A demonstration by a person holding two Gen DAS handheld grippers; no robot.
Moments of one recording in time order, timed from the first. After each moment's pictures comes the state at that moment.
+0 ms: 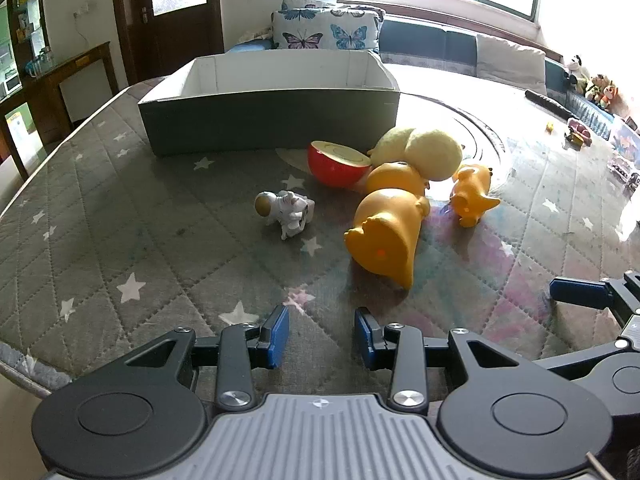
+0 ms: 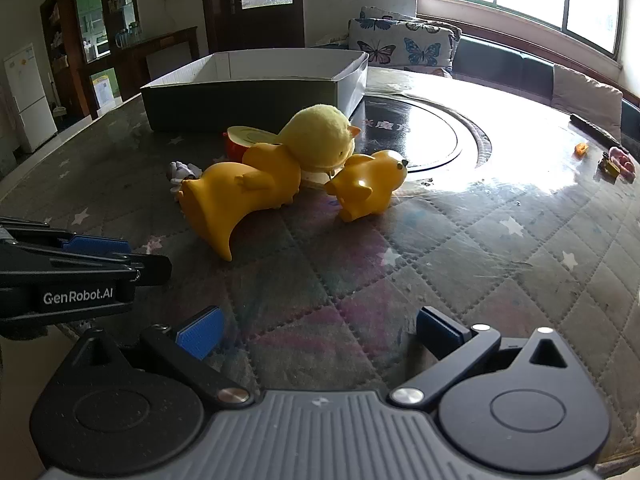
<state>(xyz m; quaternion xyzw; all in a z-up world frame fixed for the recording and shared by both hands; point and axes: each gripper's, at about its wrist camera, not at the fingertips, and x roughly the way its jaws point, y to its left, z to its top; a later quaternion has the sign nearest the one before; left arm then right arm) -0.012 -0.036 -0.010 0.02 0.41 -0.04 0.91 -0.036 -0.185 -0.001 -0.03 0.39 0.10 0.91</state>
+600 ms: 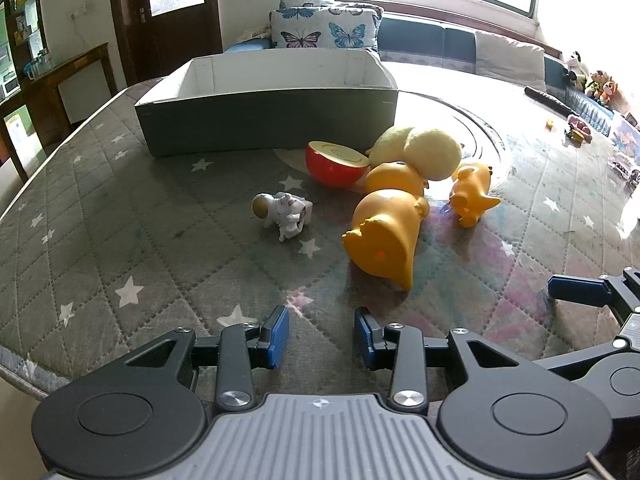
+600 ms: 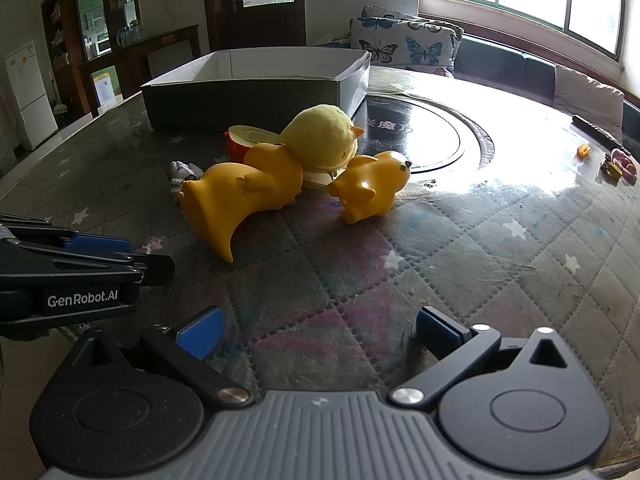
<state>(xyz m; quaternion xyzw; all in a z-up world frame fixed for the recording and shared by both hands) -0.009 -0.038 -0.010 0.02 0.41 -0.04 0.91 -0.034 -0.183 0.000 -0.03 0.40 0.11 0.91</state>
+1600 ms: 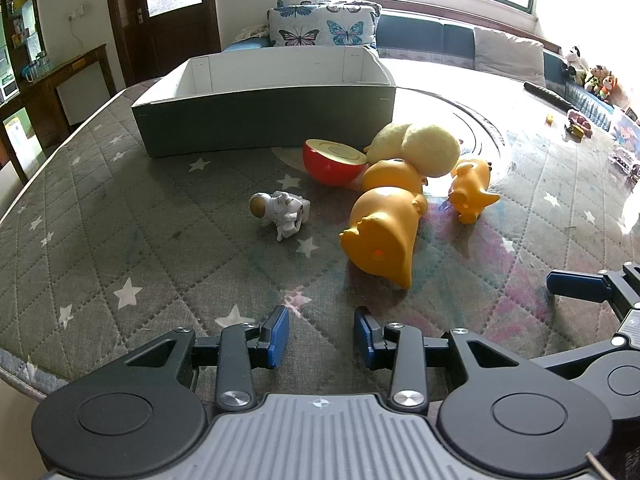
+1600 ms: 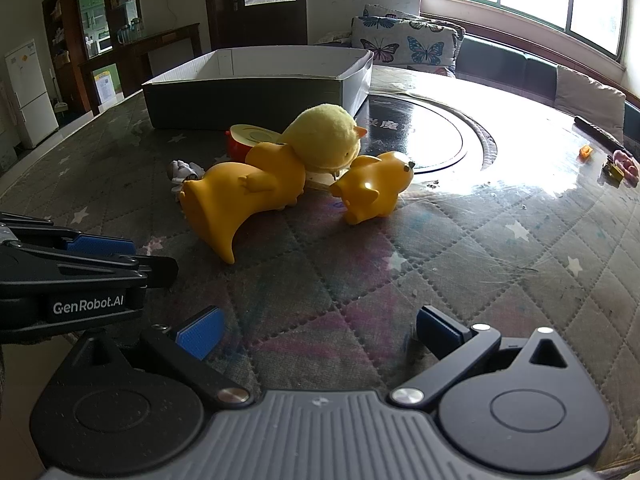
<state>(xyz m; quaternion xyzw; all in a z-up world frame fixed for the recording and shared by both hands) -0.009 -0.039 -0.012 0.03 0.41 -0.04 0.91 -0.033 -0.182 -0.001 -0.03 0.40 0.11 0.91</state>
